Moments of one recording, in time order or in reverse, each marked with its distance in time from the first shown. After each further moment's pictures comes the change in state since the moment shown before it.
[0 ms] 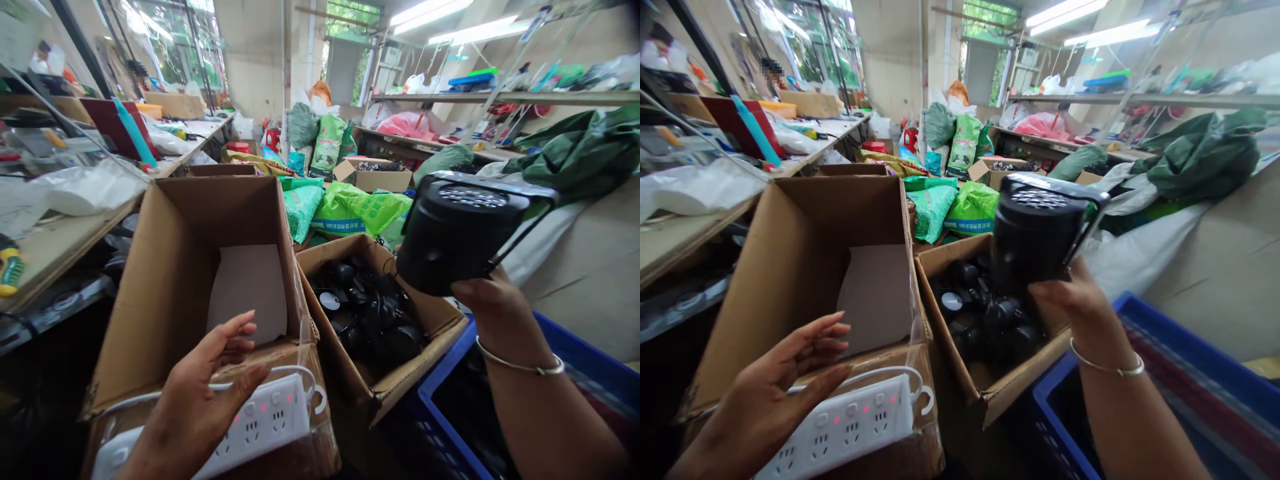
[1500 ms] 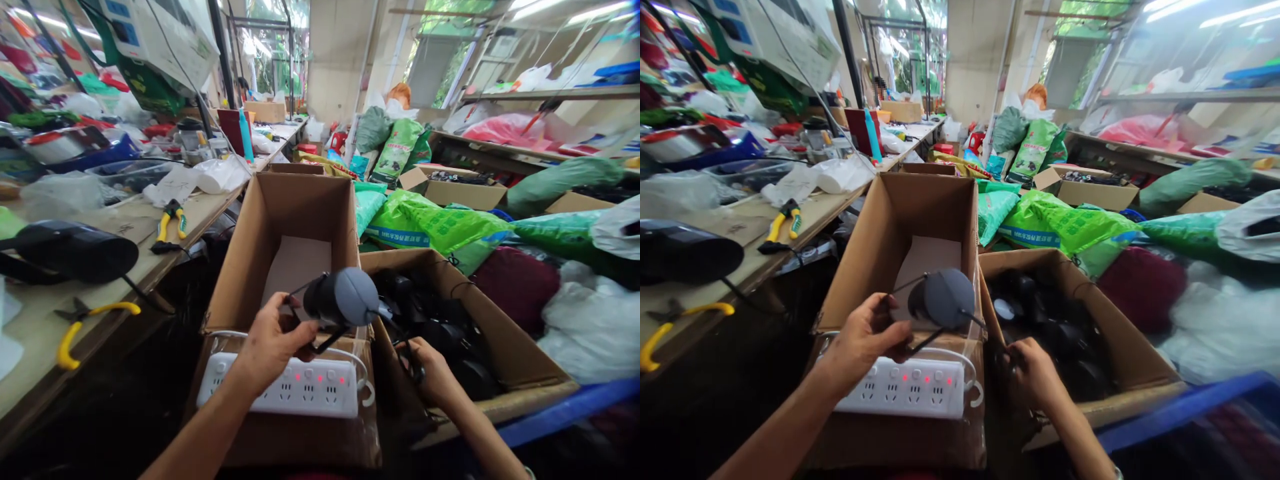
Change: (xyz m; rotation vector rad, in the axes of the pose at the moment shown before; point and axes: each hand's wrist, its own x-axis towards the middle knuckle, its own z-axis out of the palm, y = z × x) left_hand -0.005 -0.006 -0.015 -0.483 0.033 -0.264; right_hand -0.091 0.134 0.074 -0.588 -0.415 0.186
